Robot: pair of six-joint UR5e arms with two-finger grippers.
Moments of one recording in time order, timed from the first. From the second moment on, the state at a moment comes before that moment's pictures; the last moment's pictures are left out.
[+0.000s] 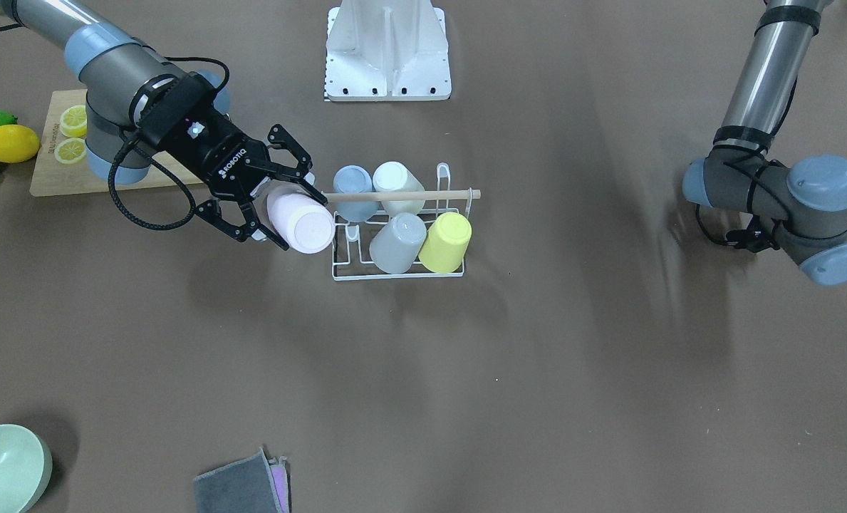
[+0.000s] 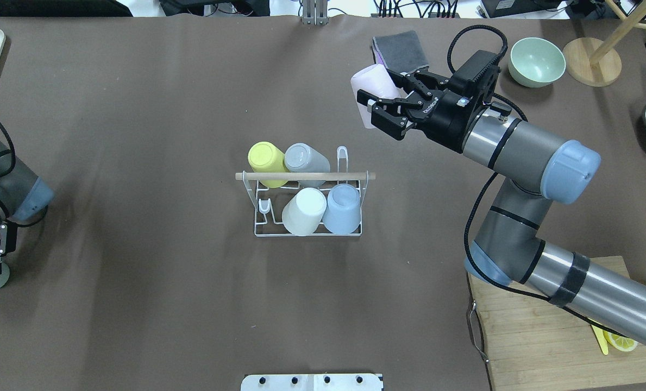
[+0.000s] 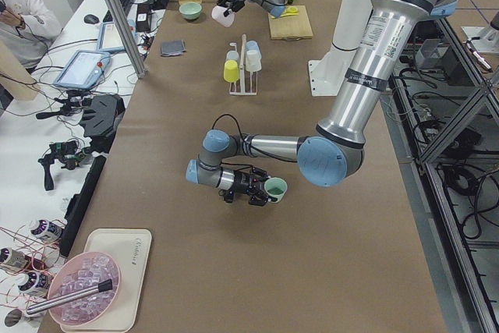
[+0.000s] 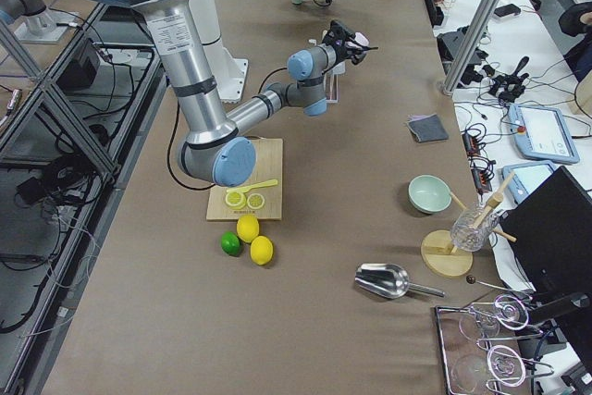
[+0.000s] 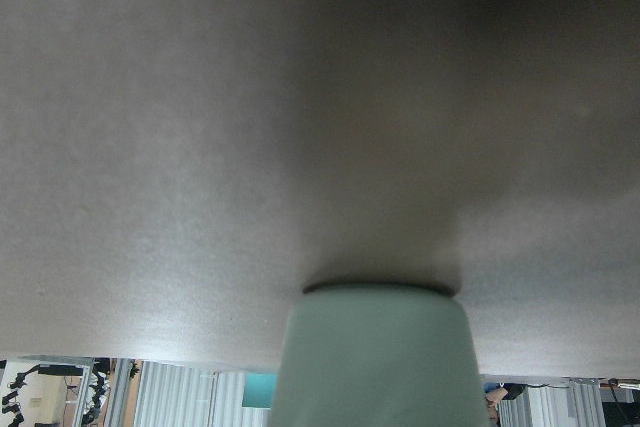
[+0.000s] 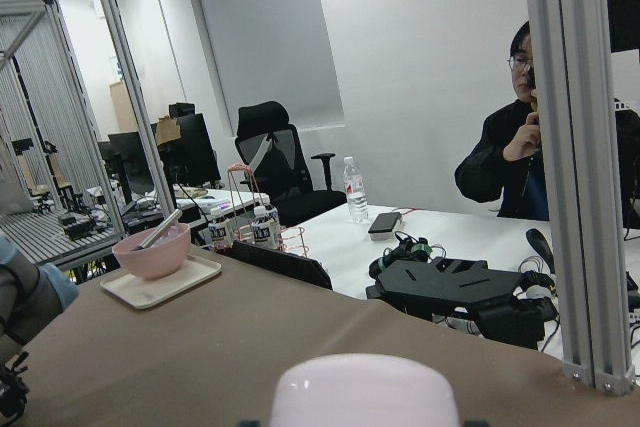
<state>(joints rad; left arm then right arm) -0.97 -1.94 -1.14 -0.51 -2.43 0.45 0.63 -1.14 1.53 0.01 1.45 0.66</state>
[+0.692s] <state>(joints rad) -0.97 -1.95 -1.14 -0.50 -2.43 0.46 0.52 -1.07 1.33 0.35 1.30 0.64</state>
